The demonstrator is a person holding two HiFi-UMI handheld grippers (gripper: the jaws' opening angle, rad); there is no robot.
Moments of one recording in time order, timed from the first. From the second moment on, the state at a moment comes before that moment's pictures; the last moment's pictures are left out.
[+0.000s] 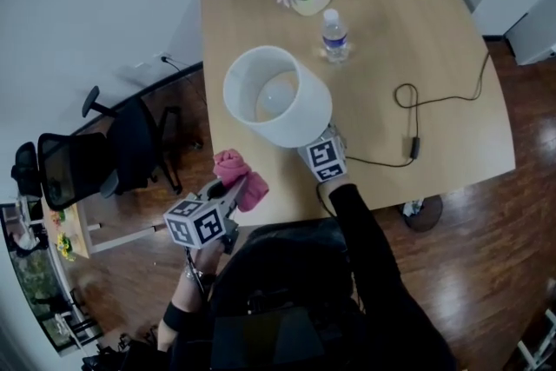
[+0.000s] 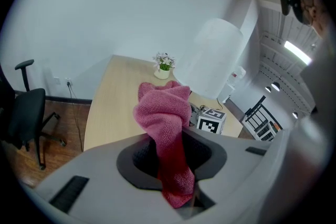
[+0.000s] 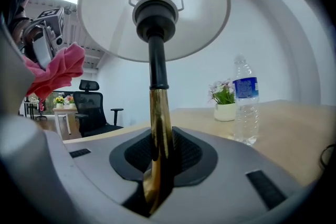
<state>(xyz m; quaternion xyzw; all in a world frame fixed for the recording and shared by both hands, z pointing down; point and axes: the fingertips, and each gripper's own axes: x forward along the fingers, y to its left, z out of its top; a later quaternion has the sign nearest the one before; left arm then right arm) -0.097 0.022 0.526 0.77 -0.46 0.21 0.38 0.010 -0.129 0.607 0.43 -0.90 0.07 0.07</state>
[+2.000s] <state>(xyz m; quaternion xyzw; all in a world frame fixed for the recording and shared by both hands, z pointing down) -0.070 0.040 0.522 0.84 -0.36 0.18 0.36 0.060 -0.023 0.612 0.45 -0.84 0.12 0.27</state>
